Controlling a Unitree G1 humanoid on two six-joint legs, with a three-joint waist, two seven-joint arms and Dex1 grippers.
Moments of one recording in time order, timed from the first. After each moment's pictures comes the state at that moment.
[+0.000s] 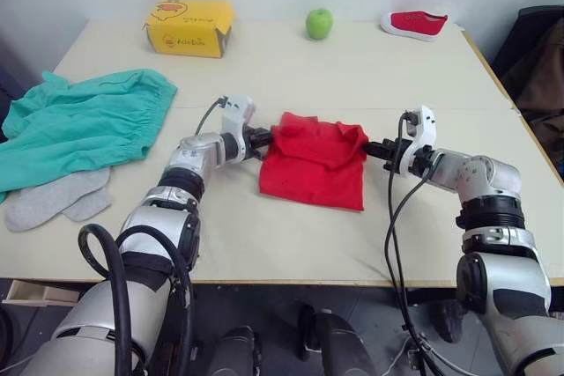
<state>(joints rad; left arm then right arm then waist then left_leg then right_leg) -1.21 0.26 0.06 1.27 -0.15 0.17 -0.67 -0.88 -0.50 -0.21 0.61 0.57 0.90 0.50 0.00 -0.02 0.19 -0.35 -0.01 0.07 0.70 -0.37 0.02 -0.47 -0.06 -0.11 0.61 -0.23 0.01</state>
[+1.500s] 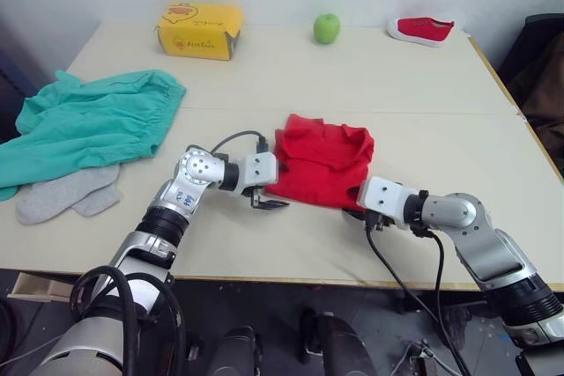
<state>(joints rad) -0.86 0.40 -0.29 0.70 0.10 -0.27 -1.04 -0.37 -0.76 0.24 -0.11 -0.03 0.21 0.84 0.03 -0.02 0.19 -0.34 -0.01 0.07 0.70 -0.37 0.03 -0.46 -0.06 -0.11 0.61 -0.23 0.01</state>
